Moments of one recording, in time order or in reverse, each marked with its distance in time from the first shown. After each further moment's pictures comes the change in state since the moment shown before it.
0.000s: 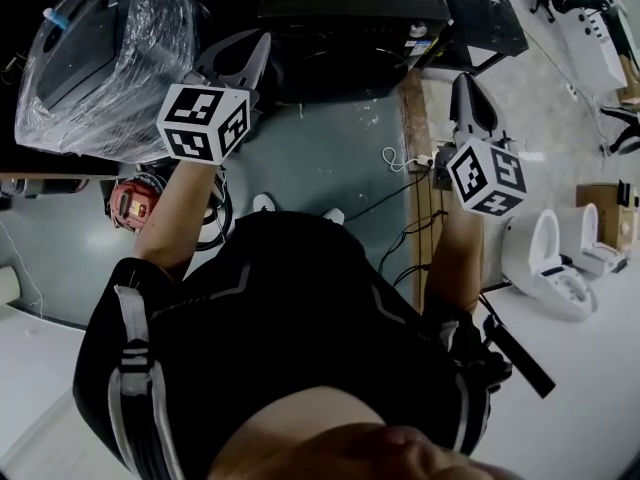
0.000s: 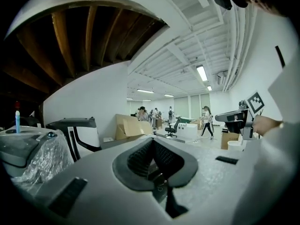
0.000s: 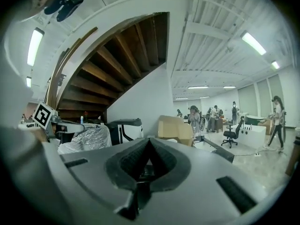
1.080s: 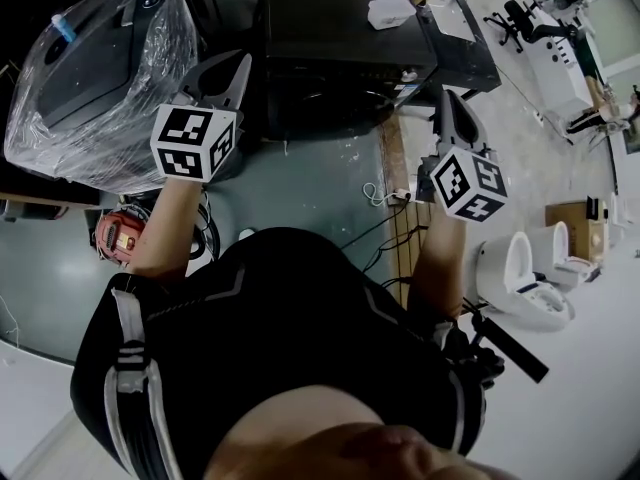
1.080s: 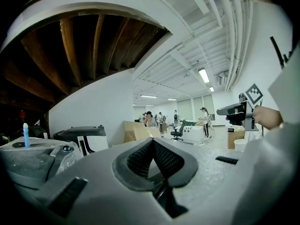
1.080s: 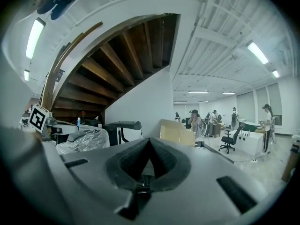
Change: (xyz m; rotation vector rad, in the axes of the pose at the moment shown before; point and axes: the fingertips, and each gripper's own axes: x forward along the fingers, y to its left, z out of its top) left arm -0.032 0.097 0.022 0.042 -0.066 0.048; right arm 0.045 0.066 0.049 -0.050 -0.021 -0.041
